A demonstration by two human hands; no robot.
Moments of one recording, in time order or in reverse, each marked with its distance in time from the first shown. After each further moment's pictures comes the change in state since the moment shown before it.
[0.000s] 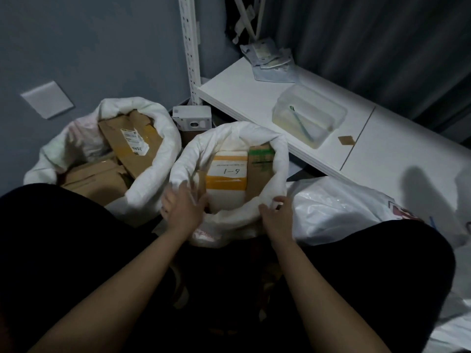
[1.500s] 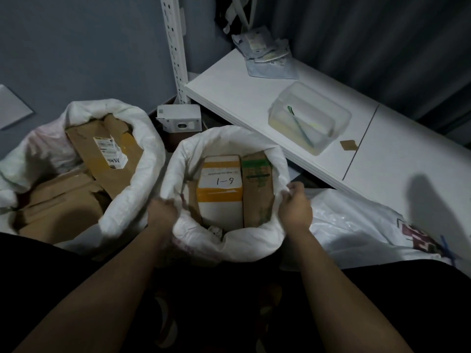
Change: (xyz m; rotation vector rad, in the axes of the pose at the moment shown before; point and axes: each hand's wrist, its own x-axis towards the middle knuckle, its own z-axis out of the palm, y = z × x) left_hand 0.112 -0.019 0.031 -0.343 -0.075 -0.395; right_hand 0.094 -0.032 -0.007 -0.442 0.150 -0.130
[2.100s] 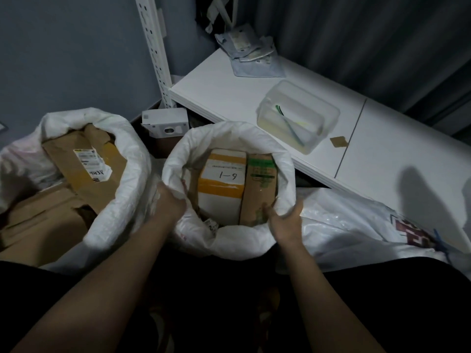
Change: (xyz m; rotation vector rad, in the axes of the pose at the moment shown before) left_hand 0.027 0.031 0.035 0.066 -0.100 0.181; right_hand -0.005 0.026 0.017 0.345 -0.143 0.284
